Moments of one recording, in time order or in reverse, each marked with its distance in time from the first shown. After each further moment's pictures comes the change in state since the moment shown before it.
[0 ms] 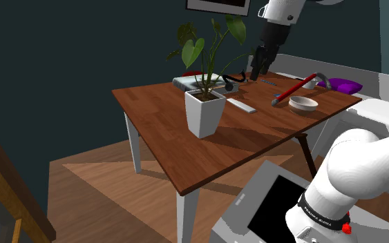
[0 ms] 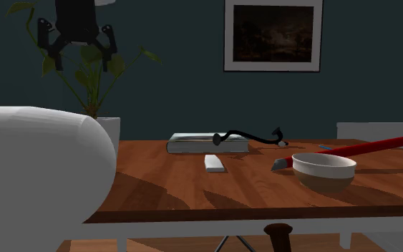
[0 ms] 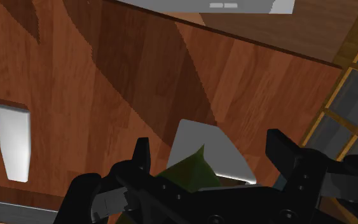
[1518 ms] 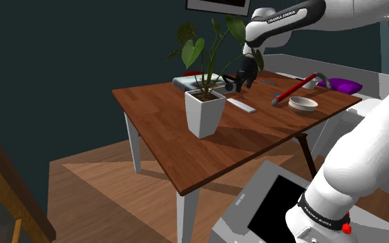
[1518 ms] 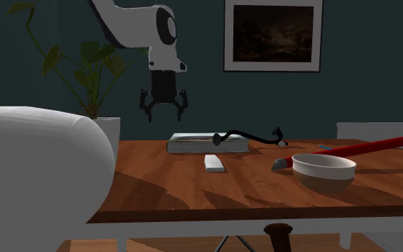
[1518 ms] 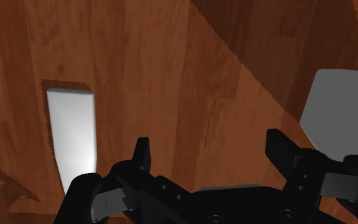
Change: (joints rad) arm -0.103 0.590 -0.289 0.166 -0.024 0.368 -0.209
